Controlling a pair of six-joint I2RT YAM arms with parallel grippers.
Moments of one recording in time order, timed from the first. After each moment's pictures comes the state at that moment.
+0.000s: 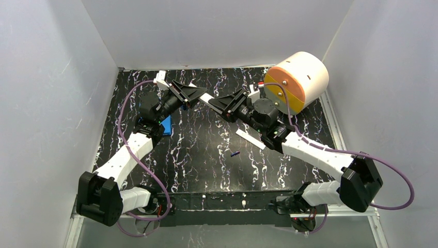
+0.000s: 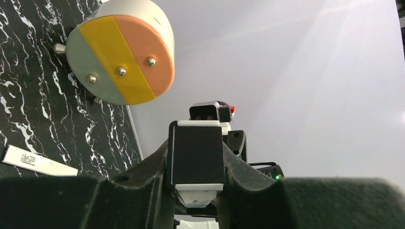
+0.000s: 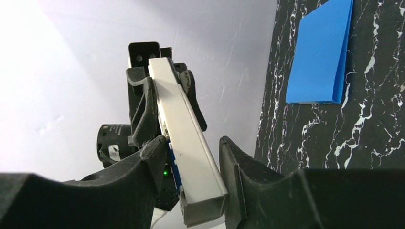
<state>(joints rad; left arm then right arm) -0.32 1.19 0.81 0.48 0.48 -1.35 0.83 1.30 0.92 0.36 -0.05 1.39</state>
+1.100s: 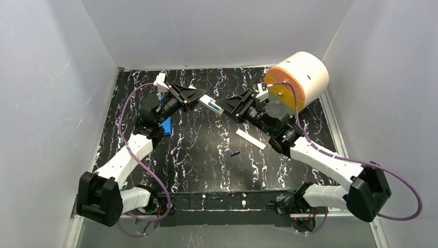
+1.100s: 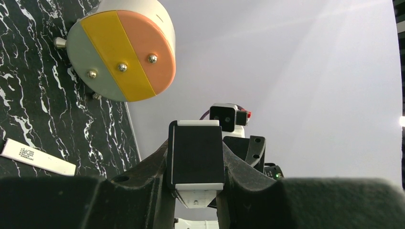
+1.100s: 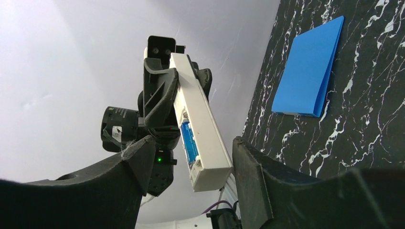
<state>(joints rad) -0.32 1.18 0.78 0.50 0.49 -1.39 0.79 1.19 0.83 0.41 -0.09 1.24</state>
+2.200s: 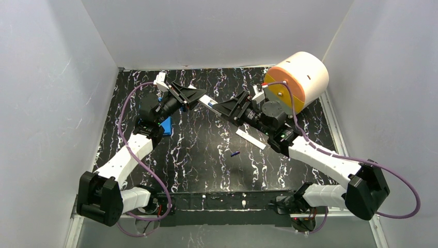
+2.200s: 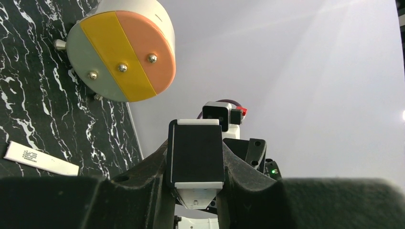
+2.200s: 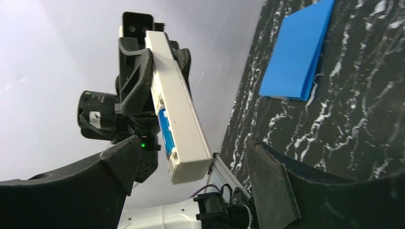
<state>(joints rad) -0.32 1.19 0.78 0.52 0.50 -1.38 0.79 1.22 0.83 0.39 -0.16 1.22</state>
